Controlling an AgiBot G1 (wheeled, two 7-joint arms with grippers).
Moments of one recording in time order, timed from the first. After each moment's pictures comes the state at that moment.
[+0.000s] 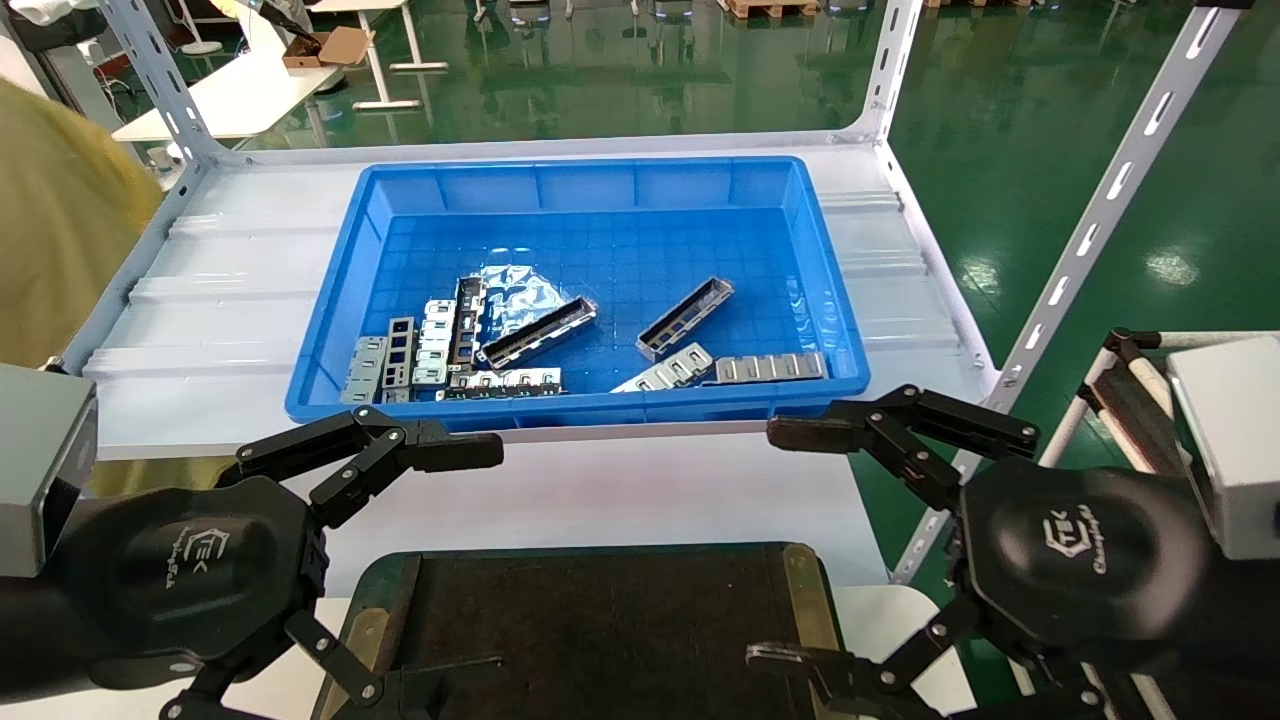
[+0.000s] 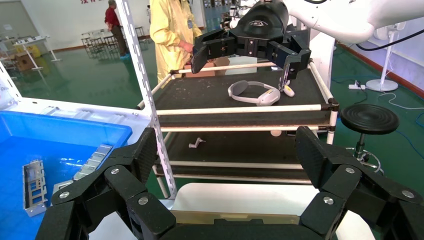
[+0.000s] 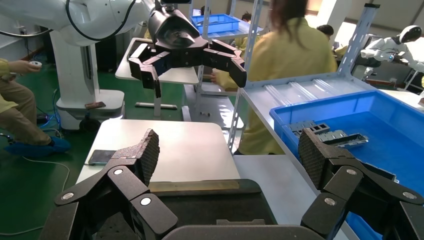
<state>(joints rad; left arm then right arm) -1.07 0.61 0.28 -1.28 0.73 1.50 -0.19 1.07 -0.61 -0.28 1.28 -0.73 -1.50 0.19</state>
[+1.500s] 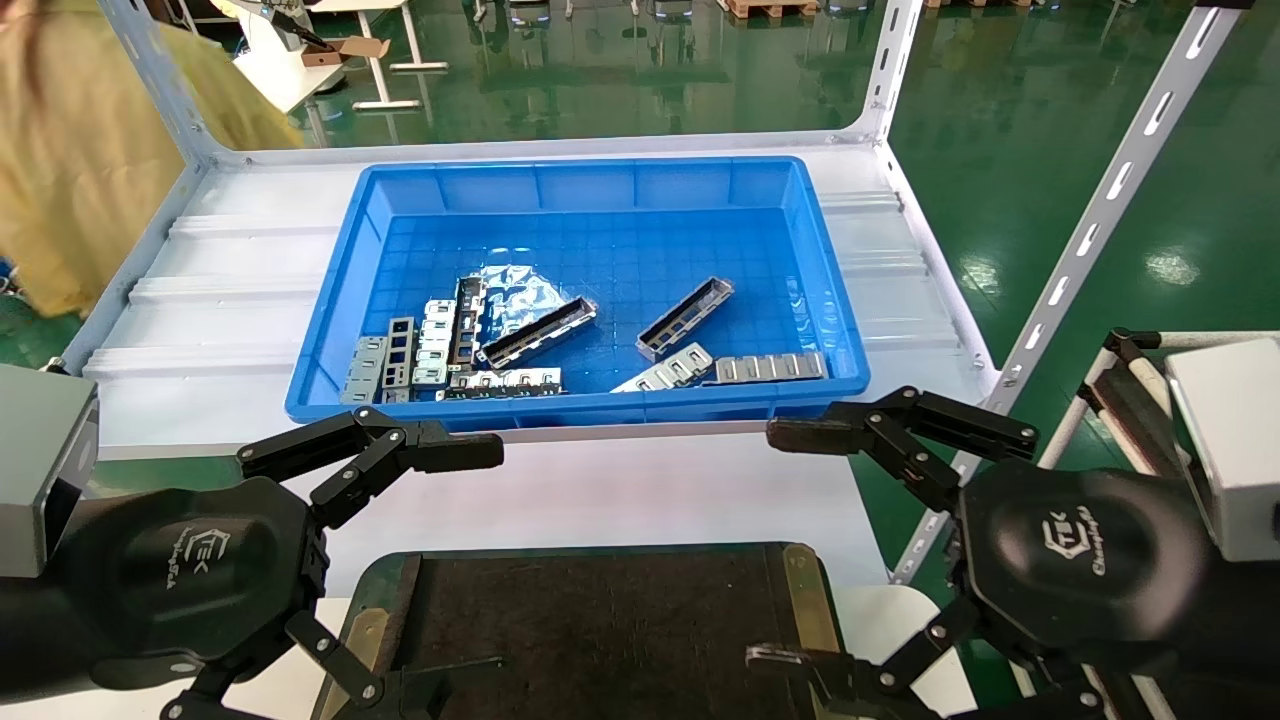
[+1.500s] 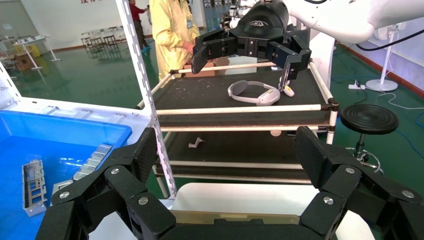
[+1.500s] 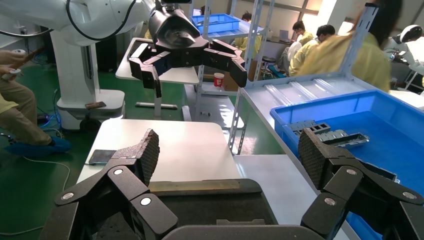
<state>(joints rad) -1.07 0.61 0.28 -1.28 0.73 1.50 -0.19 1.07 -0.61 -0.28 1.28 -0.73 -1.50 0.19</state>
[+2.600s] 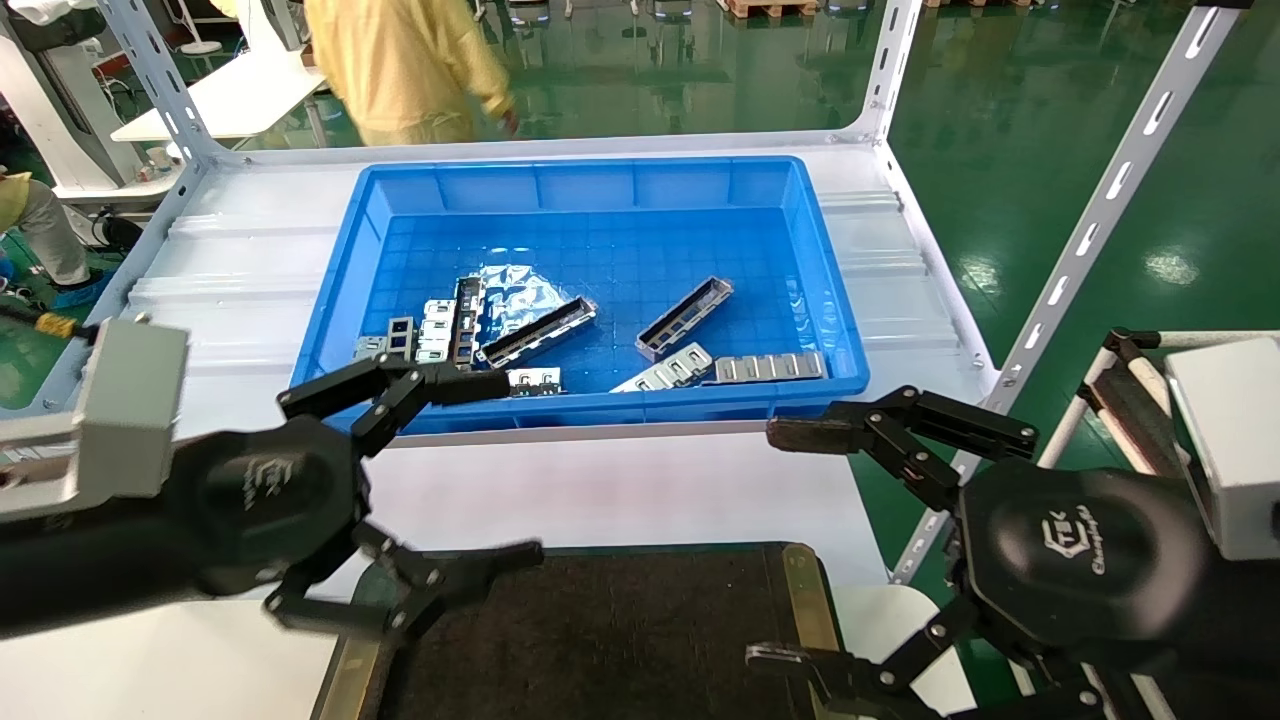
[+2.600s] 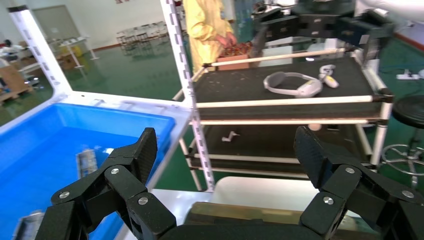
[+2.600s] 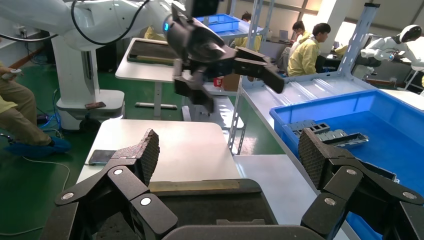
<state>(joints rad) -1.10 0.68 0.29 -1.24 0.83 1.36 -0.13 1.08 -0.61 -0.28 1.28 -0.73 -1.50 0.19</state>
